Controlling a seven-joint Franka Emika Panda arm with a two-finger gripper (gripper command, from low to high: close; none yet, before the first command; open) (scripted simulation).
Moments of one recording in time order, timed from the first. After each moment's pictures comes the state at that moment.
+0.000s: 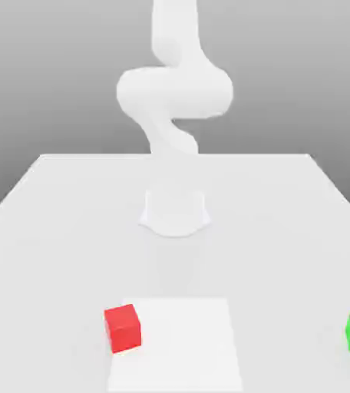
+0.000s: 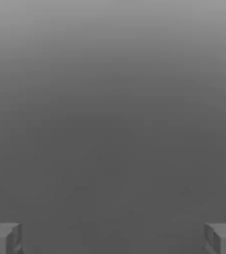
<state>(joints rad) -0.03 -0.71 0.00 -2.34 0.02 2.35 0.88</state>
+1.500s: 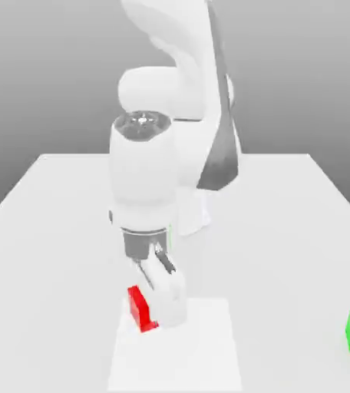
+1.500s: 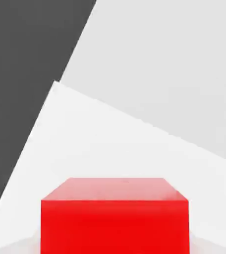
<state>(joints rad) -0.05 0.11 0.13 -2.59 -0.05 2.70 1.98</state>
